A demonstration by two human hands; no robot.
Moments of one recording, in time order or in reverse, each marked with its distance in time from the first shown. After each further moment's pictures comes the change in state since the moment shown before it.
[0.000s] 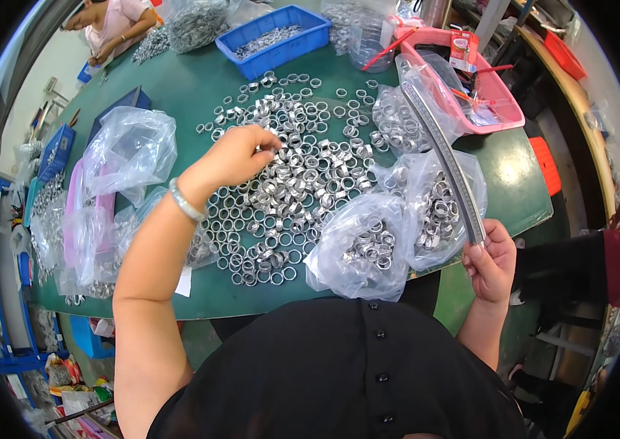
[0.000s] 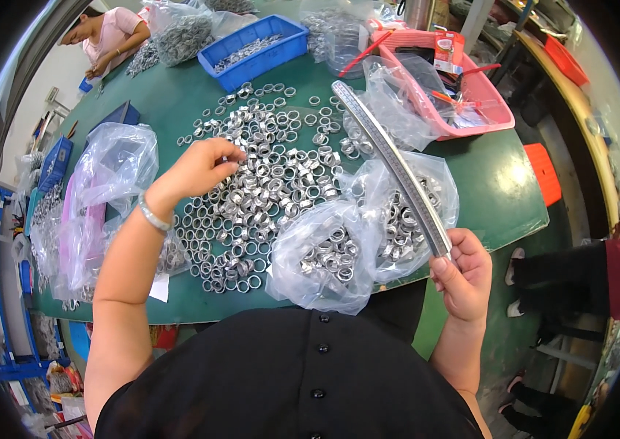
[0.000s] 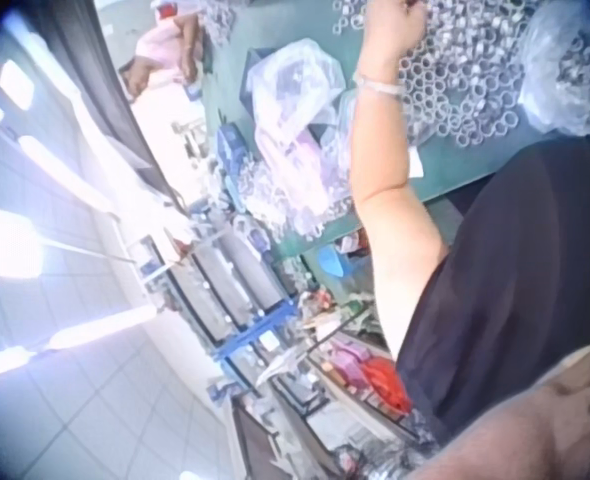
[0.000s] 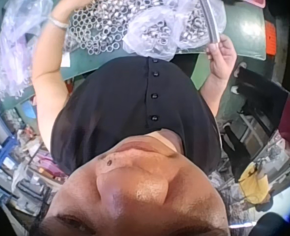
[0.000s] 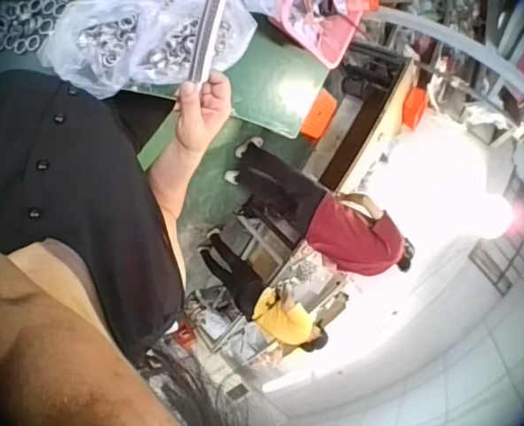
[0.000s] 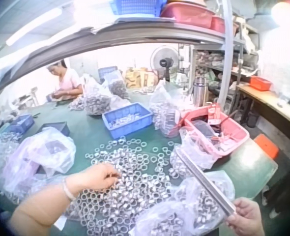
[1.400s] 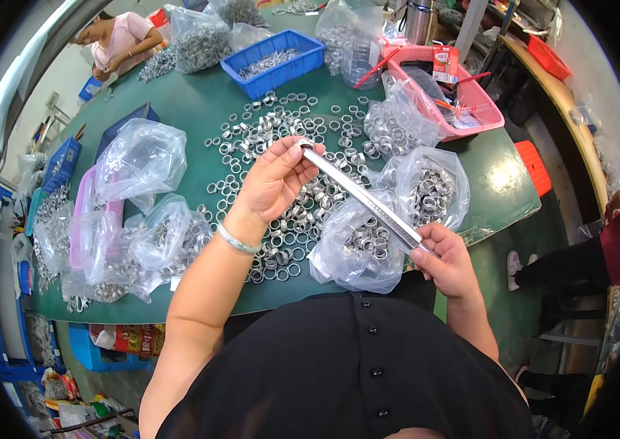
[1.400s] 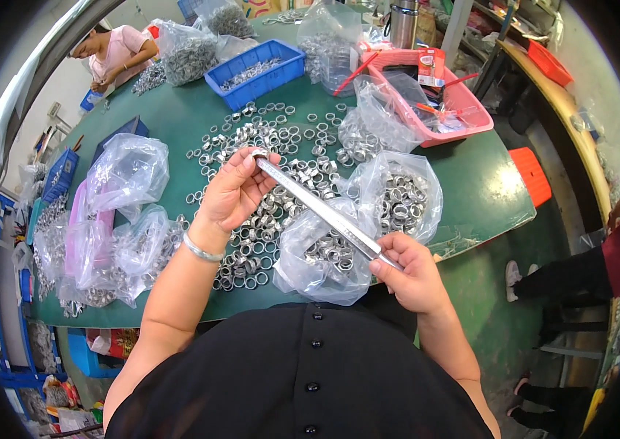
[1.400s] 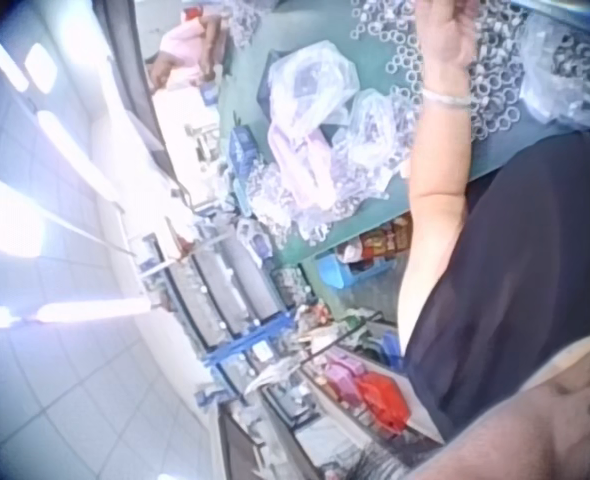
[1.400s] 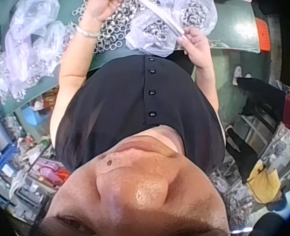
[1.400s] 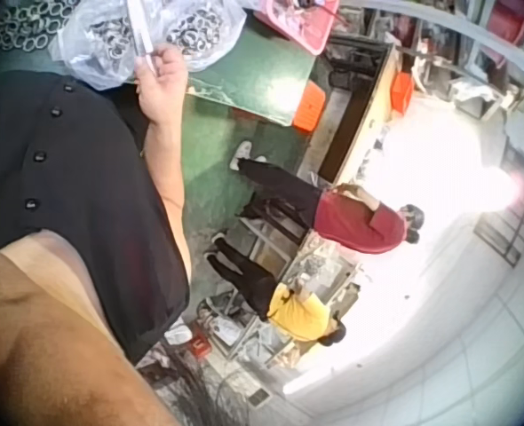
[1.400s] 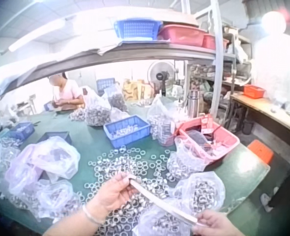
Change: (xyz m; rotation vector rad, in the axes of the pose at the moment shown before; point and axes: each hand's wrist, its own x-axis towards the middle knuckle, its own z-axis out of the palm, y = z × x) left_hand -0.014 0.050 0.050 -1.772 0.148 0.061; right_hand -0.012 0.008 0.044 -0.117 -0.216 0.224
